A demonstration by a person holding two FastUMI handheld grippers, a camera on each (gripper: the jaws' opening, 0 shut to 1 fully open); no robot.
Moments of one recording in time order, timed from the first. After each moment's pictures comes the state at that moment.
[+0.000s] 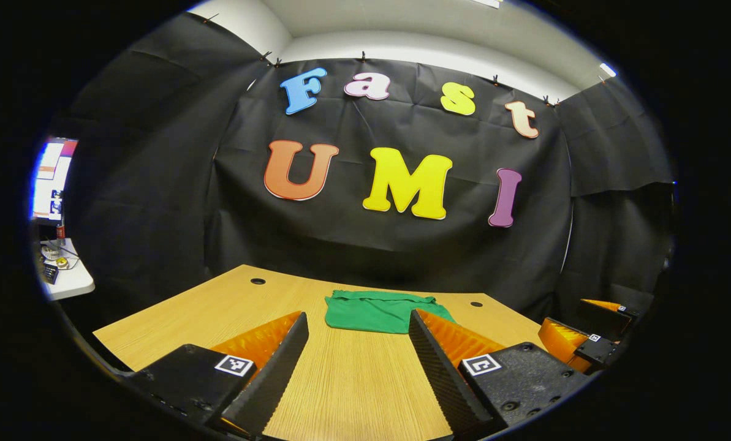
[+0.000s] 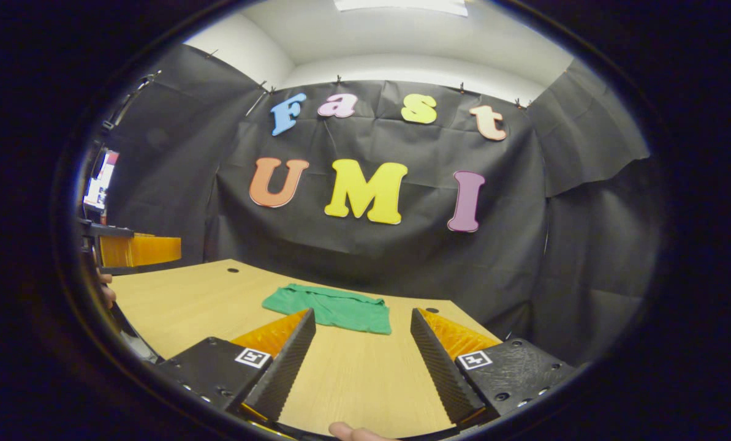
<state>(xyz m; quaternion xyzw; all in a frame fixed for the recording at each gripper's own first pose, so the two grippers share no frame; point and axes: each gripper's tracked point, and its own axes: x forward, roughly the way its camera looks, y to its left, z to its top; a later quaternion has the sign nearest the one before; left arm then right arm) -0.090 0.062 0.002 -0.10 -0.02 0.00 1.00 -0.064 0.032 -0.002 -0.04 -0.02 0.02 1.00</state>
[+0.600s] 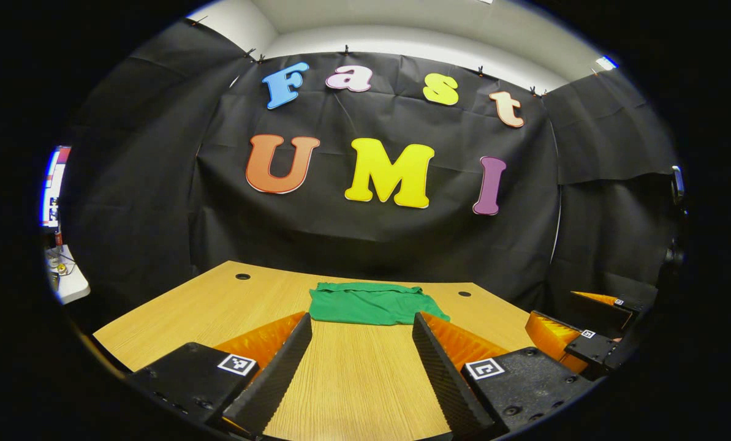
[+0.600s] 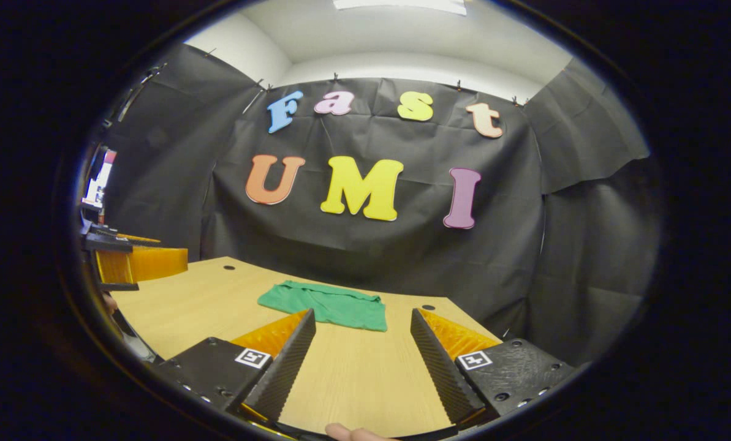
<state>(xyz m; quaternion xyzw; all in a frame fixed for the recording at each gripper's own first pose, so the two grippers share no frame) -0.087 0.027 -0.009 -0.07 0.00 -0.04 1.00 -0.061 0.025 -0.013 -0.04 -0.01 0.01 1.00</state>
